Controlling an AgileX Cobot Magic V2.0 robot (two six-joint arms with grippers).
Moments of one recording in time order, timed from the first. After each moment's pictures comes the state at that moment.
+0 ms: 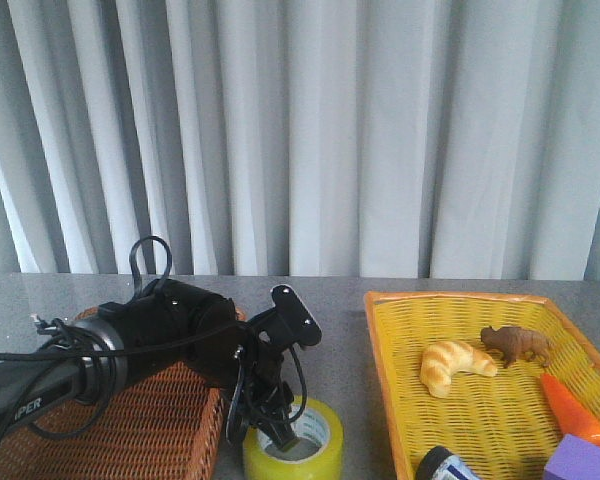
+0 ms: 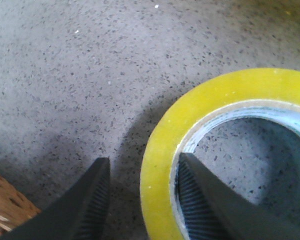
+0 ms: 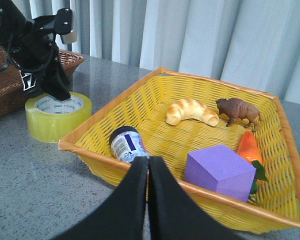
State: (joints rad) left arm -0.48 2.08 -1.74 -0.04 0.75 0.51; right arm 0.23 0.13 -0.30 0.11 0.41 -0.21
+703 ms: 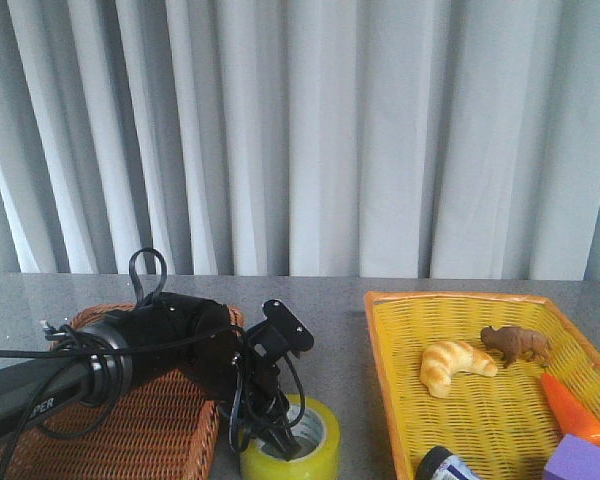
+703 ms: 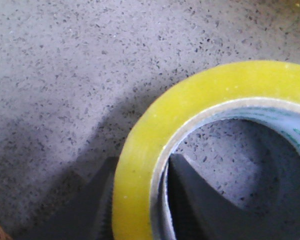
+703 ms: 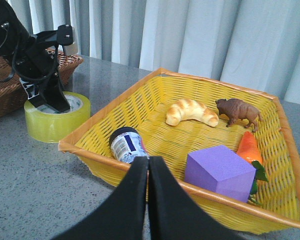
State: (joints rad) left arm -0.46 2.12 -1.75 -0.14 0.78 0.50; right arm 0.23 0.13 -0.30 0.11 0.41 -0.21
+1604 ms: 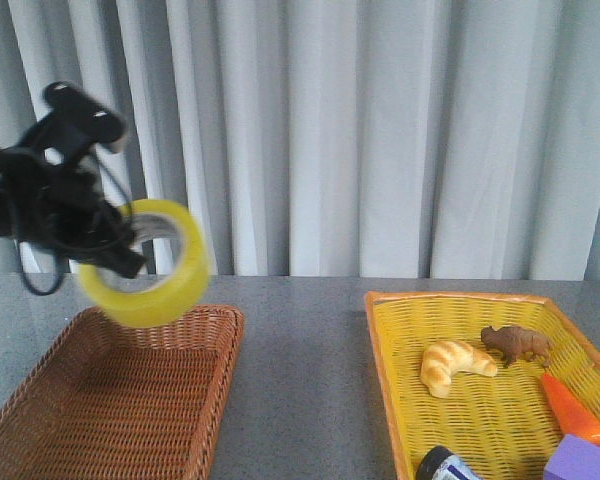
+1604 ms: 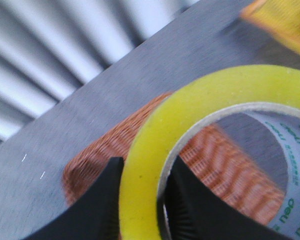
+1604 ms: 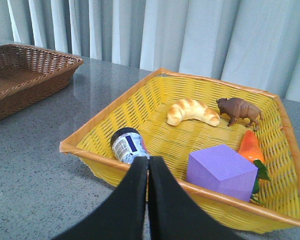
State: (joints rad) left arm -0.22 1.61 -1.72 -0.02 0.85 0.37; right arm 0.23 0.13 -0.29 0.11 0.41 -0.20
